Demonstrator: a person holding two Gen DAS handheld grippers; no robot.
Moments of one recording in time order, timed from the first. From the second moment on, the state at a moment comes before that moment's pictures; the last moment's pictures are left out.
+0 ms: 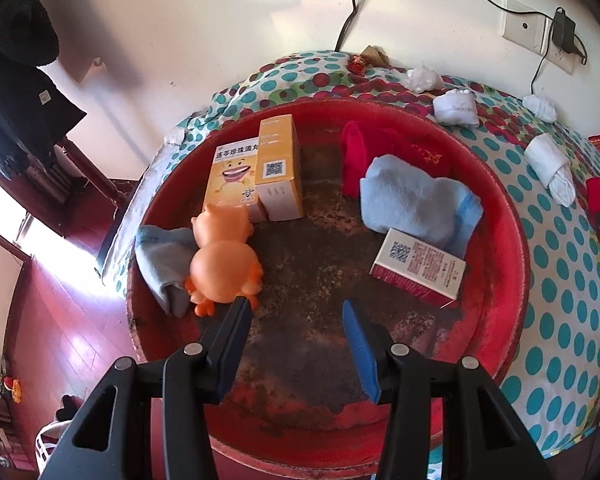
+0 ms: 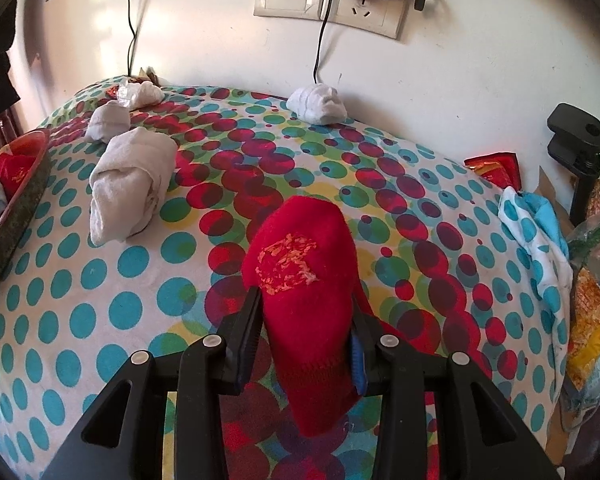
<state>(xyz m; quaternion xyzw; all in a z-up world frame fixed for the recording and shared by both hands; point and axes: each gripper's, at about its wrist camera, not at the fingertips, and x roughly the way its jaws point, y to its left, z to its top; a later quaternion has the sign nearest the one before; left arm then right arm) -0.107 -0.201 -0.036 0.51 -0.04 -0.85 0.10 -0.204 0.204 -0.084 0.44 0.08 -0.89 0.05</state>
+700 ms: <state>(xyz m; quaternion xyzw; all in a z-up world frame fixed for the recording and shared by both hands) -0.085 -0.239 -0.041 0.46 0.02 -0.88 0.12 -0.163 0.094 -0.008 0.40 0.02 -0.90 0.18</state>
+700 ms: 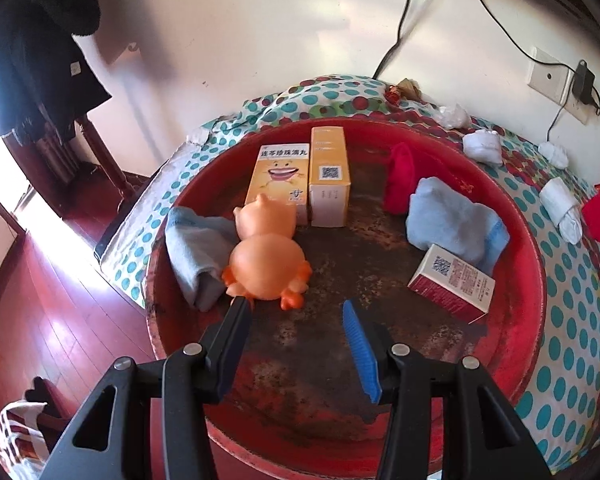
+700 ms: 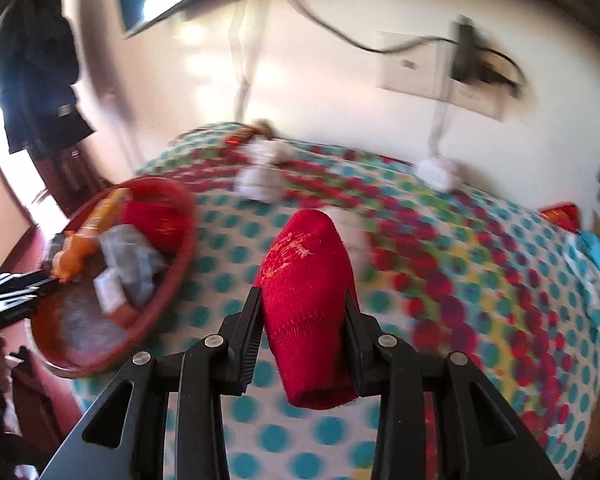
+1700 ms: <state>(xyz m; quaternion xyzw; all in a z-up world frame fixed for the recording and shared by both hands) -0.069 -0.287 -0.039 0.43 0.06 -0.89 0.16 -0.130 -0.148 -0.018 0.39 0.12 -0.84 0.35</state>
